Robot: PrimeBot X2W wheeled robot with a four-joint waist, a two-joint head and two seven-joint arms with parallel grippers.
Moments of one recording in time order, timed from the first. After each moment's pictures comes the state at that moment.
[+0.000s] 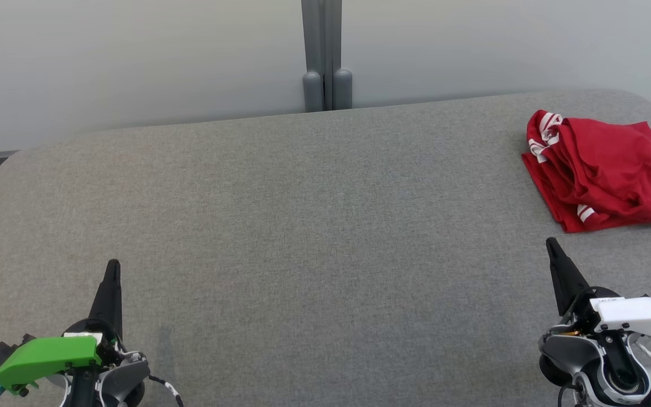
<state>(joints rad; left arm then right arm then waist) -0.10 0.05 0.12 0.25 -1.61 -0.13 0.11 -0.11 -0.05 -0.11 0.25 1.62 0.13 0.11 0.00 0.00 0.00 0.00</state>
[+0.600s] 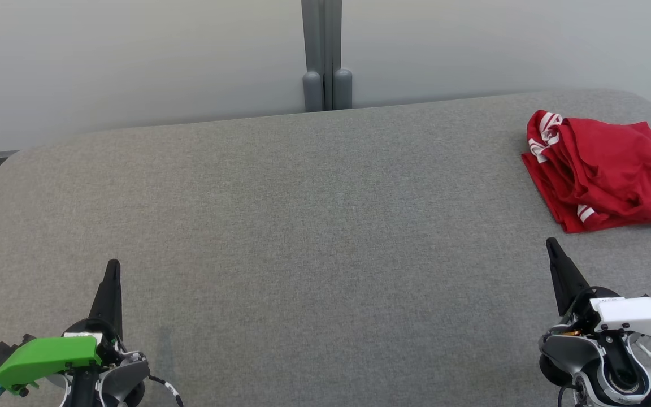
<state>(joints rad) -0.10 0.05 0.12 0.25 -1.61 -0.13 0.11 -0.11 -0.05 -0.11 0.25 1.62 0.13 0.11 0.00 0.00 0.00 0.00</state>
